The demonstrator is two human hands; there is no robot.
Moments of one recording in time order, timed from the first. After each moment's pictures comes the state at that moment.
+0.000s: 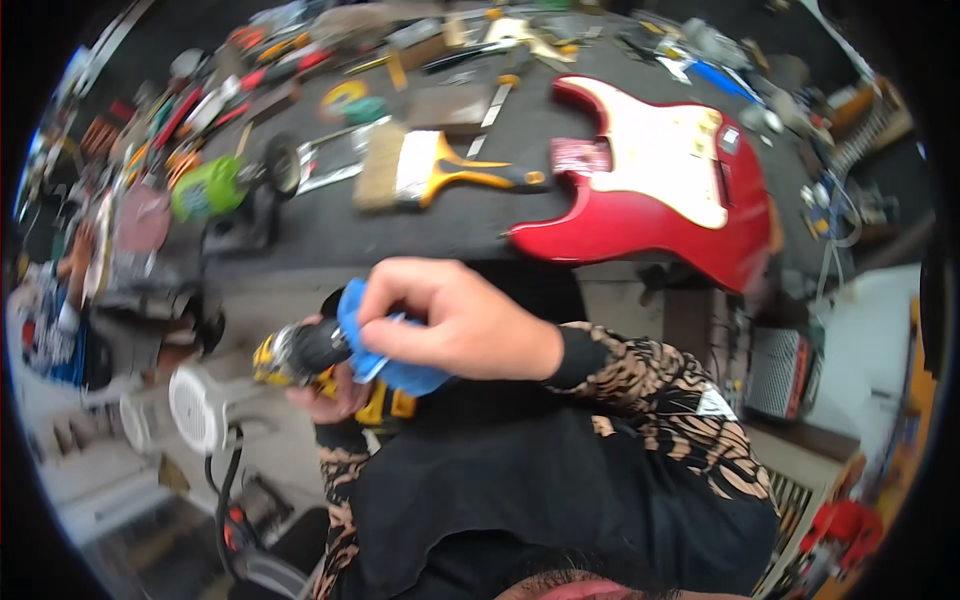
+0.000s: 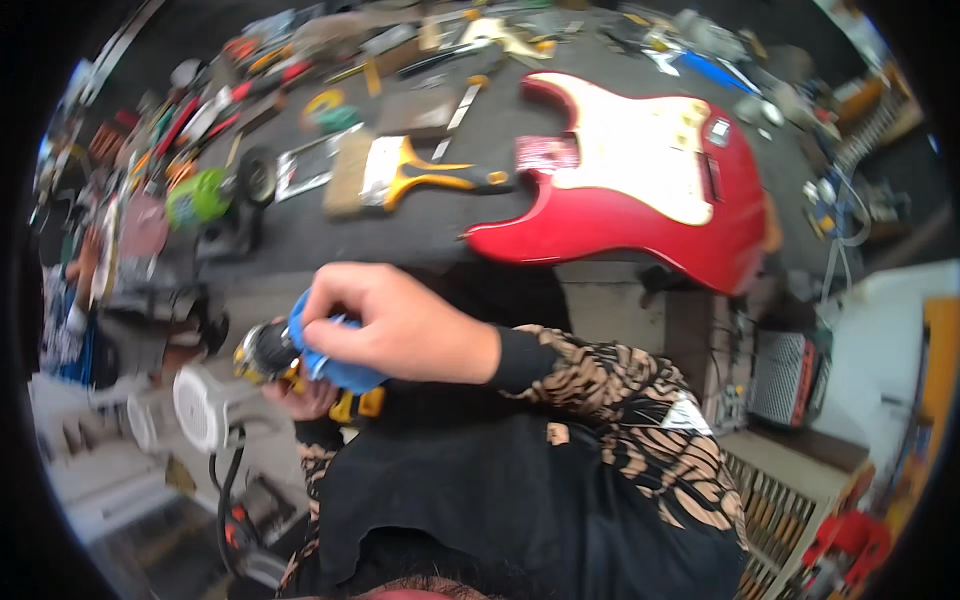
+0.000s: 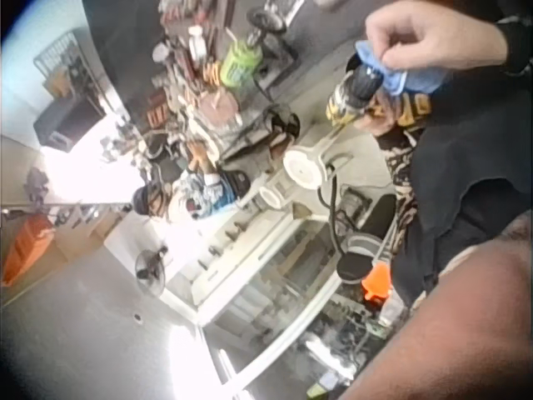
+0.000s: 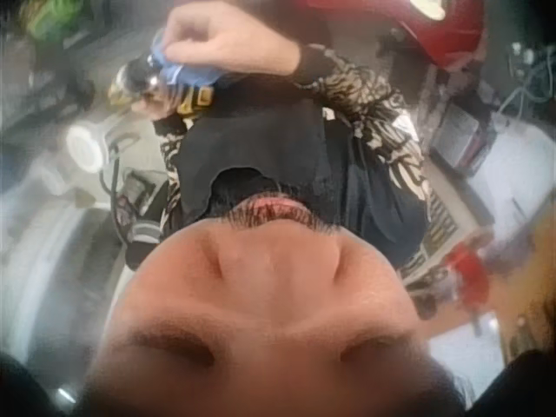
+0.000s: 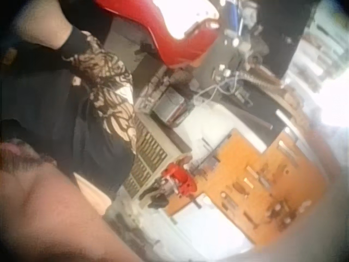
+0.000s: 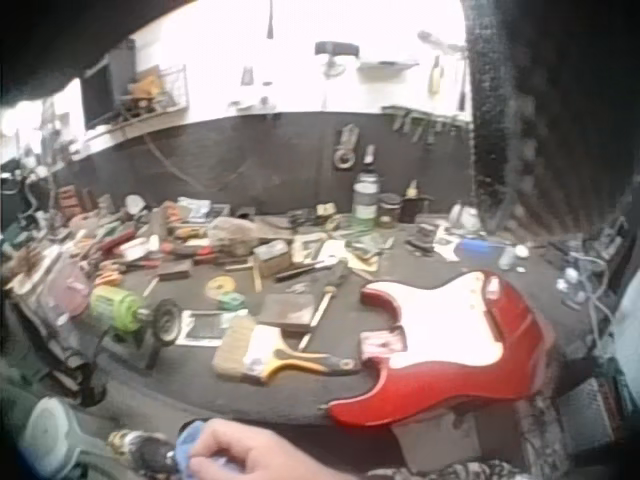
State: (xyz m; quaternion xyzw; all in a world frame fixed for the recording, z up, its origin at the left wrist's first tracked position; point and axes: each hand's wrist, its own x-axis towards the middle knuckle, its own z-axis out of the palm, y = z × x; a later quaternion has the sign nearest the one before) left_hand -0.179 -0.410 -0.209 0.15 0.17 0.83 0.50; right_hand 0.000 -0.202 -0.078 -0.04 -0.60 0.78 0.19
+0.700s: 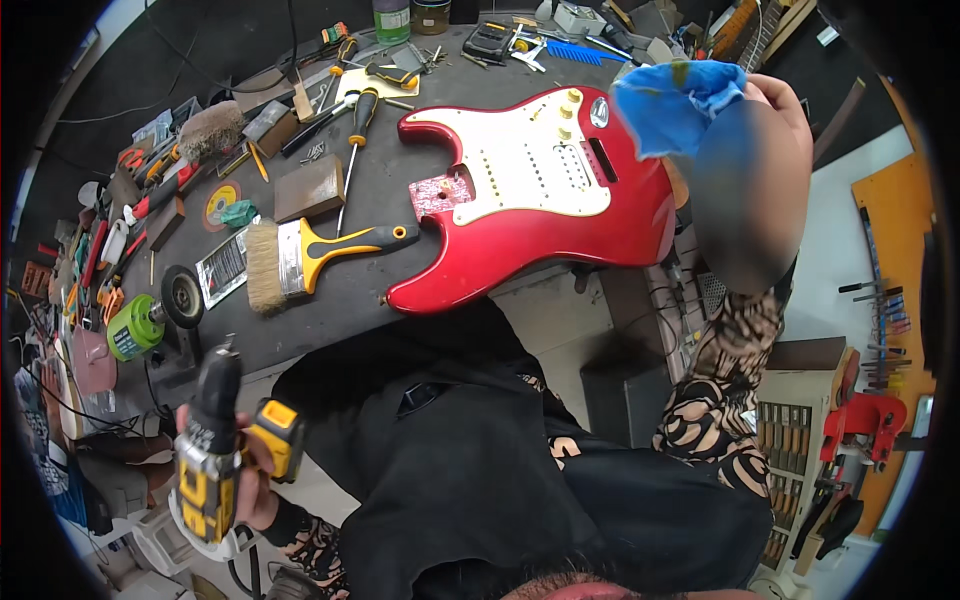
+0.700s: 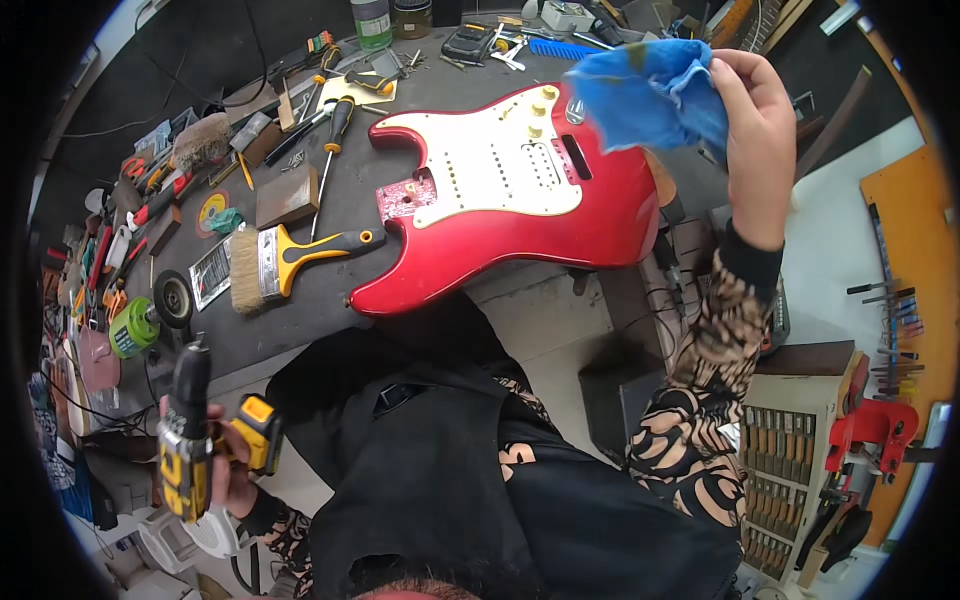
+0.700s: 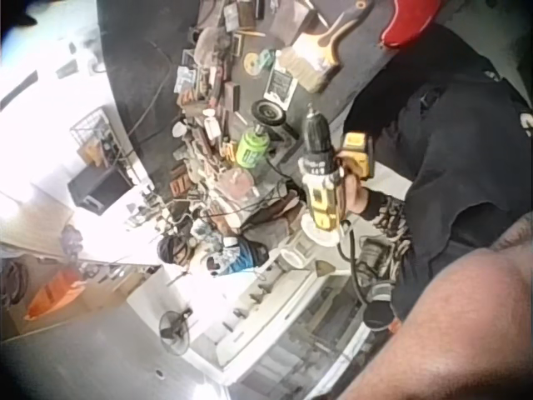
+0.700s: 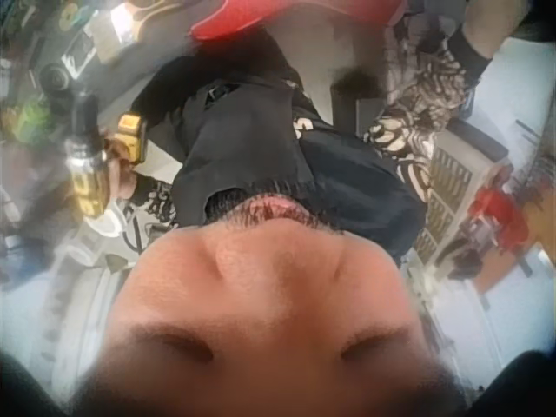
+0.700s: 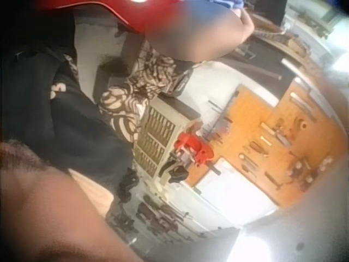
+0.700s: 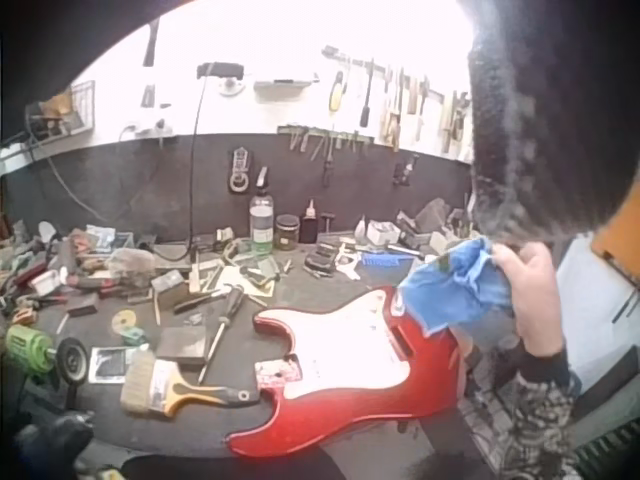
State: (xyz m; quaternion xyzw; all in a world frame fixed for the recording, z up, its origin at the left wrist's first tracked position) left_hand -0.217 -0.391 -0.127 0.47 0.51 0.70 0.19; right_hand 0.327 -0.001 0.040 -0.43 -0.65 0.21 0.58
